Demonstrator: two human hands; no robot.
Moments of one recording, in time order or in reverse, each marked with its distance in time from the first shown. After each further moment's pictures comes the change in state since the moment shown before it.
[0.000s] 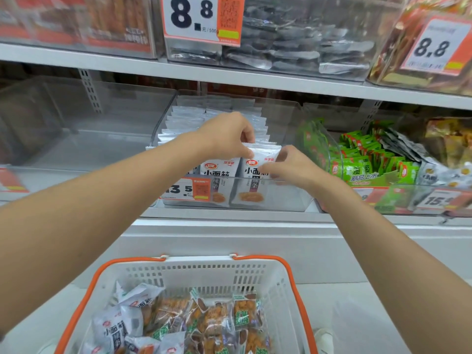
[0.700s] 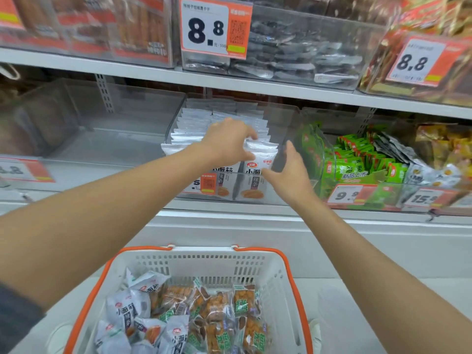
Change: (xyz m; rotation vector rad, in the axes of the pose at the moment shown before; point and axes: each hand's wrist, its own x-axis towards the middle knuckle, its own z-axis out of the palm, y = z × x) left_hand -0.025 0.013 -0.001 0.173 0.066 -0.031; right_hand -0.038 0.003 0.029 -0.036 0.331 -0.114
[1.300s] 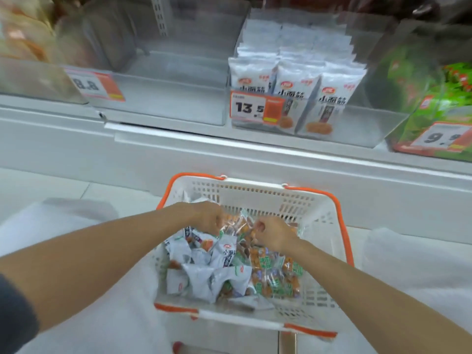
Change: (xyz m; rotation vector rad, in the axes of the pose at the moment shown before) left_hand -0.236 -0.102 0.165 -0.190 -0.950 -0.291; right_hand -0.175 0.089 0.163 -0.325 -0.879 0.058
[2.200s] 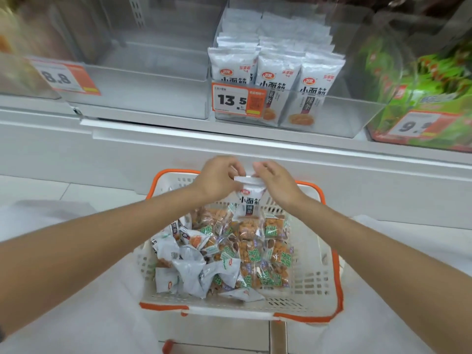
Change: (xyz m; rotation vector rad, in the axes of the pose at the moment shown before) left_hand -0.020 0.066 -0.041 -0.663 0.656 0.179; right_hand -0.025 -0.037 -0.088 0.488 0.330 -0.110
